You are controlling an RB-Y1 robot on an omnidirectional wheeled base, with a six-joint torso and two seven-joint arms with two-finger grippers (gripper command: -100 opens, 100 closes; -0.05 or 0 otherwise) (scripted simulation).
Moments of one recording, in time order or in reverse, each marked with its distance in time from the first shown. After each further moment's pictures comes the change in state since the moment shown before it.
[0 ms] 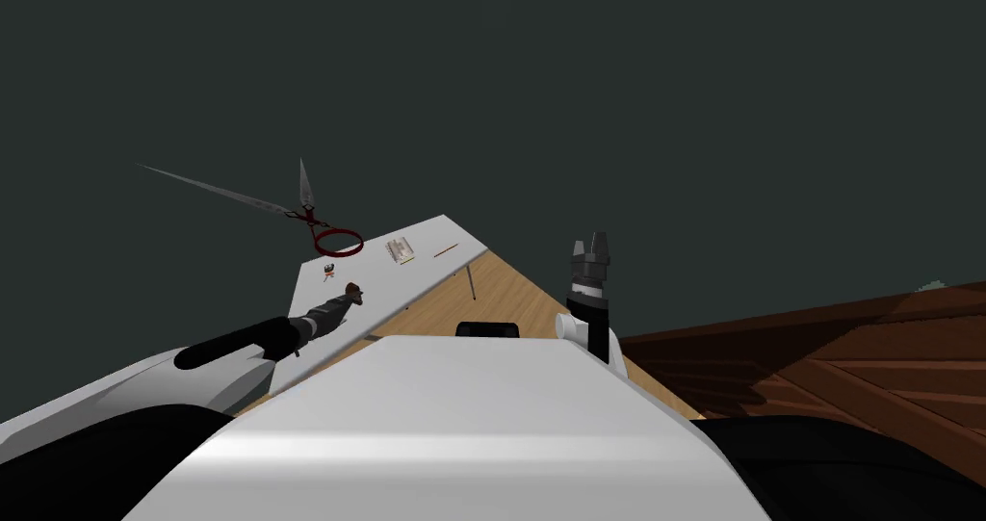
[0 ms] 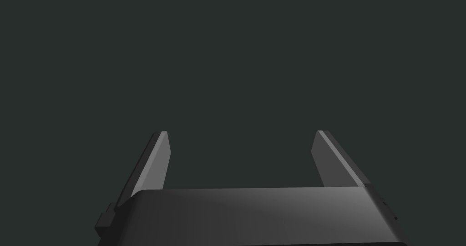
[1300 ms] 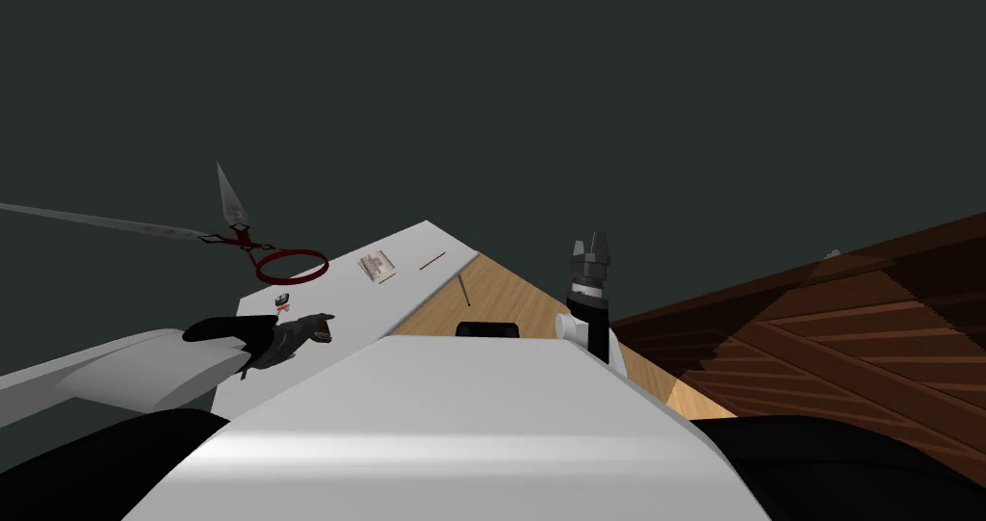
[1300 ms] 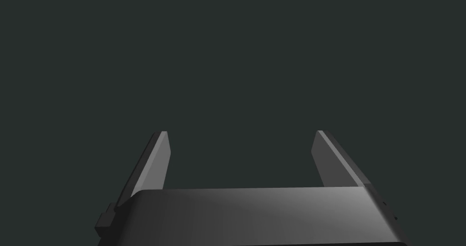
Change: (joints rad) left arm 0.118 0.249 0.060 0.077 0.150 0.302 0.005; right arm 0.000 0.000 0.000 0.000 0.000 0.000 0.000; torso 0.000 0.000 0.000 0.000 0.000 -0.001
